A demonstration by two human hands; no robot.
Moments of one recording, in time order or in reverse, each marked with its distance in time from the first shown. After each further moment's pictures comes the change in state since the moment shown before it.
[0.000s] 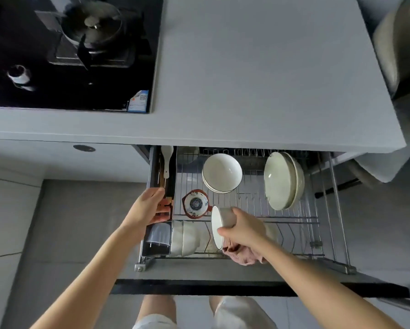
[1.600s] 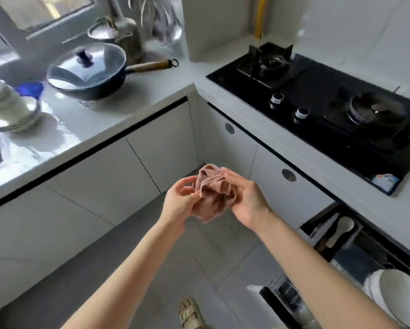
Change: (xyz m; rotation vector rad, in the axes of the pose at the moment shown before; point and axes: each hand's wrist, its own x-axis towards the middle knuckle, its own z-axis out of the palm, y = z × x) left_hand -0.173 -0.114 -0.305 -0.622 0.607 0.337; right_hand -0.127 -0.416 0.144 0.973 -0.889 -0.534
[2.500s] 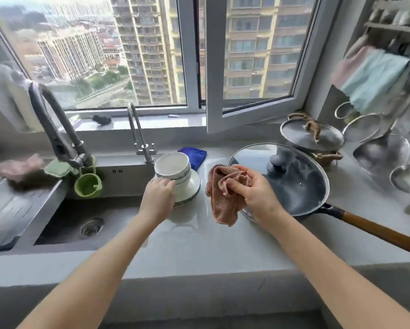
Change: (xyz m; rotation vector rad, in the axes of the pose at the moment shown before) left_hand 0.286 0.140 -0.558 1.331 0.852 0.256; right_hand 0.429 0.004 0.470 -0.627 -0.480 -0.198
